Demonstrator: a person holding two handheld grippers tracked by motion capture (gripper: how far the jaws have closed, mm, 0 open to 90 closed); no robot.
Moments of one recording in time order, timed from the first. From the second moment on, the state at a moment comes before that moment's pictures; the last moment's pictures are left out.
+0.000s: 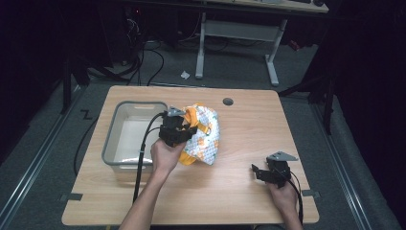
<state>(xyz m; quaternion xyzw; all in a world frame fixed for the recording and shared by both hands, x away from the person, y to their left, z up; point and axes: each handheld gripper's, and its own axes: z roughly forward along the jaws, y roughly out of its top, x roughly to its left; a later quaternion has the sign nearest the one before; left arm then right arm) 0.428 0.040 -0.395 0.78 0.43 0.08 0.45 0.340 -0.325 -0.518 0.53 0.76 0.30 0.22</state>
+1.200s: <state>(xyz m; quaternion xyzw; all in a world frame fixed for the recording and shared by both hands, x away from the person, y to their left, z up) 0.421 0.081 -0.381 0.76 0.45 0.09 0.46 0.340 -0.325 -0.518 0.53 0.76 0.30 0.22</state>
